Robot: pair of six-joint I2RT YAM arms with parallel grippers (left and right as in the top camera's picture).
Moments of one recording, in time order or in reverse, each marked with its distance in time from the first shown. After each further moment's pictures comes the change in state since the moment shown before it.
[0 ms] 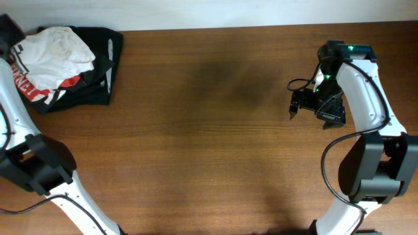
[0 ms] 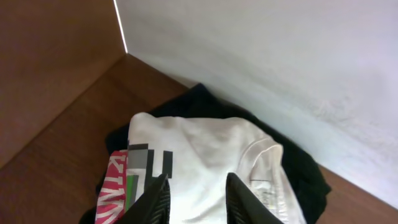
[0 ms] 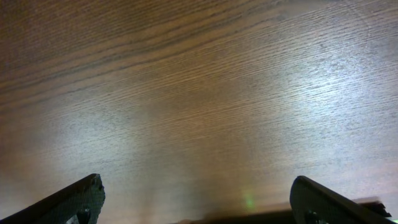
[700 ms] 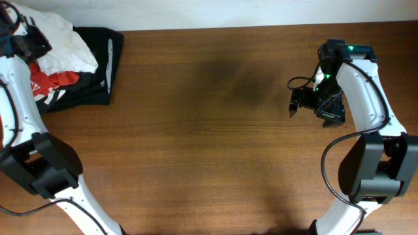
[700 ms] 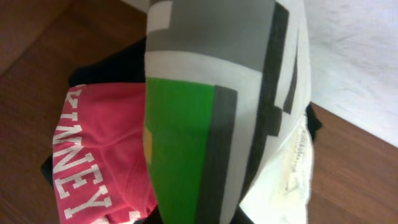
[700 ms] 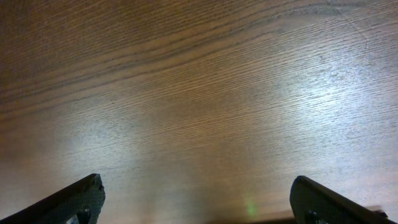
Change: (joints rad) left arm -0.069 -0.086 -0.199 -0.066 -0.010 0.006; right arm 0.000 0.000 0.000 0.027 0.001 -0.001
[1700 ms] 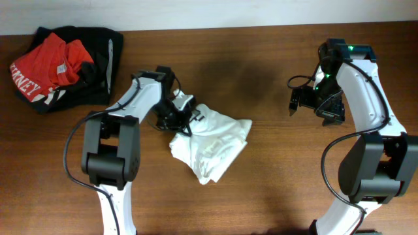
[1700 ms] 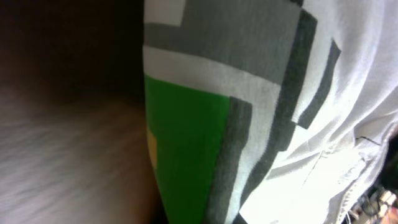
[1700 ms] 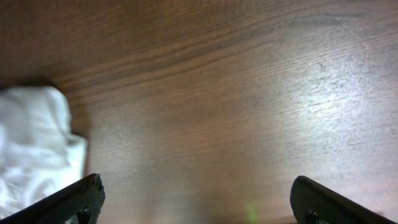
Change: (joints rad) left arm -0.637 -0.017 -0.684 -0.247 0.437 0.293; right arm 0.000 0.000 0.000 0.017 0.000 0.000
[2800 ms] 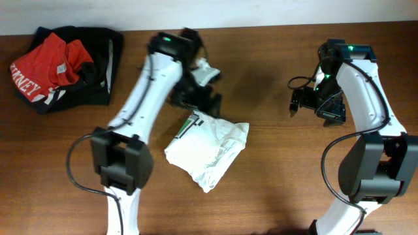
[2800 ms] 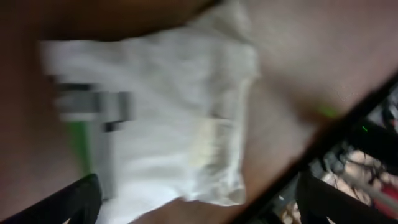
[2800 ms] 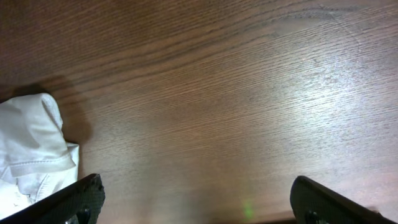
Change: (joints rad) left arm -0.154 -0.008 0.572 -0.464 -0.091 0.032; right arm 0.000 0.000 0.000 -0.011 0.016 -0.001
